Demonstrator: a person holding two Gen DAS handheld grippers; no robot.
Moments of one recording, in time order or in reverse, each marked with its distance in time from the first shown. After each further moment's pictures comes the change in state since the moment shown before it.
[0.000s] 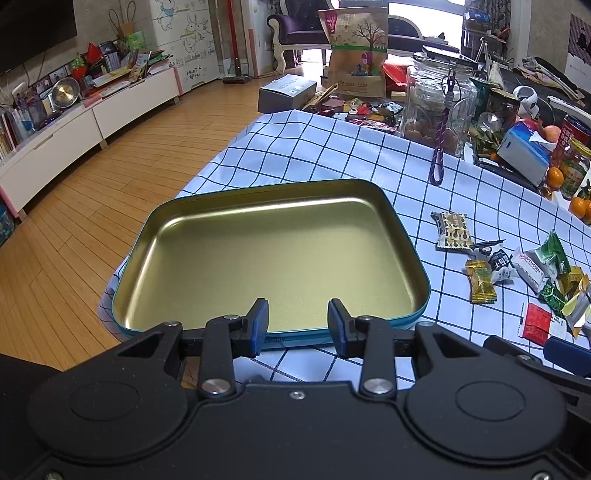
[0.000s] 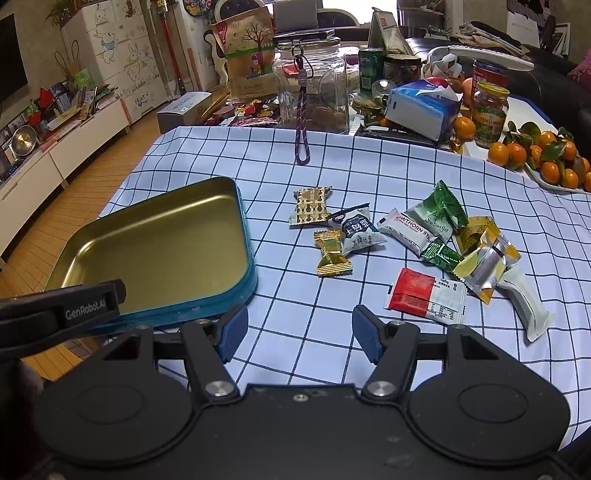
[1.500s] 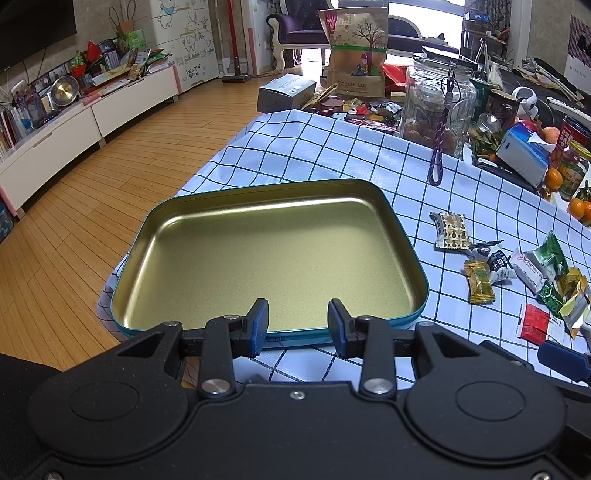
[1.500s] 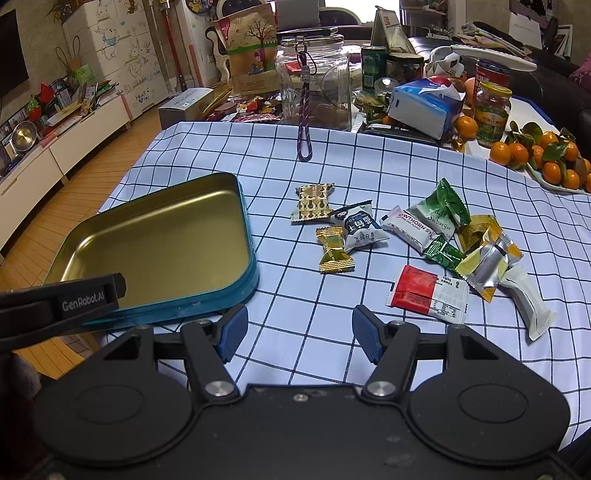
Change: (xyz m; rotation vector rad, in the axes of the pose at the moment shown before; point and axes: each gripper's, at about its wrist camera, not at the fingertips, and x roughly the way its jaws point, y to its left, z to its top) left arm 0.000 0.000 0.000 -0.002 0.000 -0.004; right arm 0.003 0.002 -0.002 -0.008 0.003 -0.006
